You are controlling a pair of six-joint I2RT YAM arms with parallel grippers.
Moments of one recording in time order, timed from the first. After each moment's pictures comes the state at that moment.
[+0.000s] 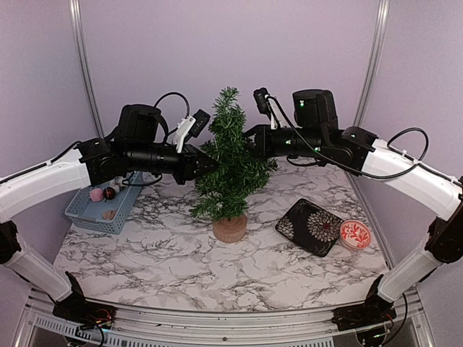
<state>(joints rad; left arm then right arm) -0.82 1.43 1.33 -0.29 0.36 -0.08 0.83 1.49 1.51 -0.32 -0.13 0.36</state>
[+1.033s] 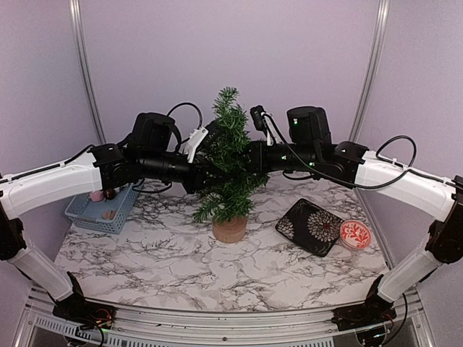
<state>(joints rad) -0.86 1.50 1.32 -0.26 0.36 -0.08 0.83 1.48 1.36 -0.22 -0.15 0.39</state>
